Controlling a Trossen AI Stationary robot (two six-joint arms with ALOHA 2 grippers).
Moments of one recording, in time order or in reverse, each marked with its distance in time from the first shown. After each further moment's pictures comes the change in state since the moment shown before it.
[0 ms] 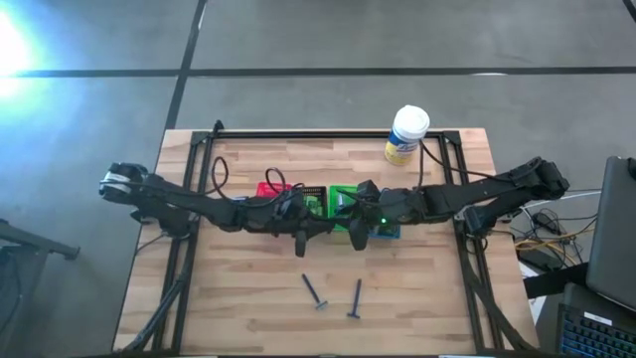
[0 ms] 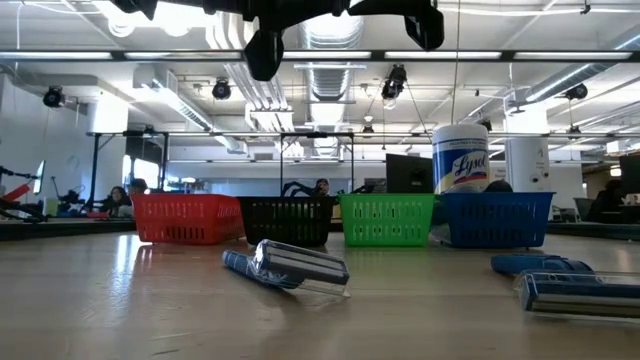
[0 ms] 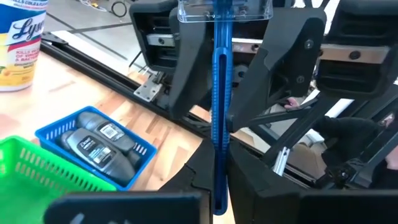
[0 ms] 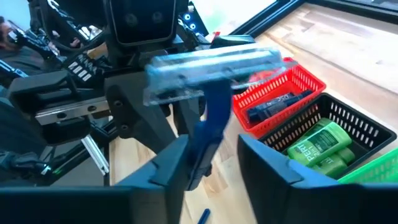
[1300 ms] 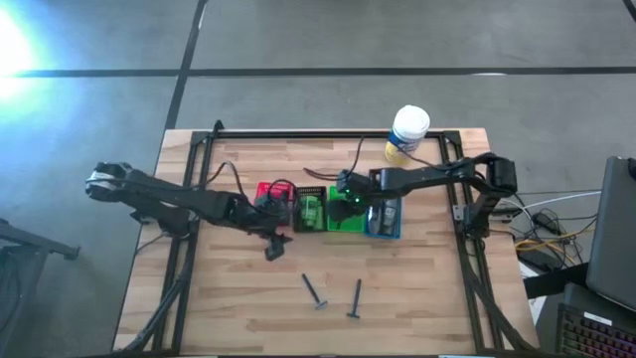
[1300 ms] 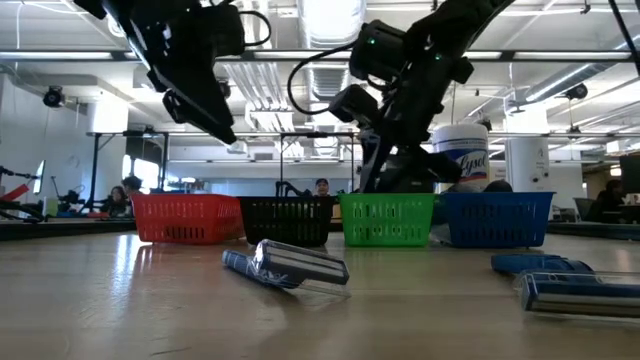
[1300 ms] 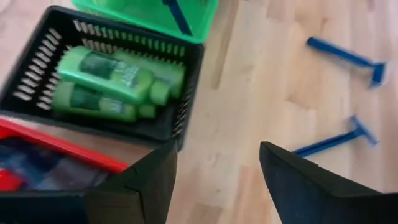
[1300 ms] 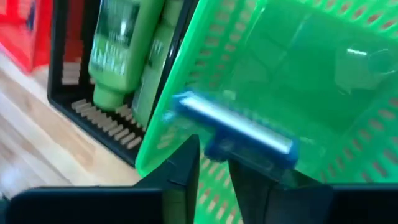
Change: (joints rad) left arm 0.029 -0.132 -0.003 -0.905 0.057 0.156; right arm -0.344 0.376 0.000 -0.263 -0.427 0.366
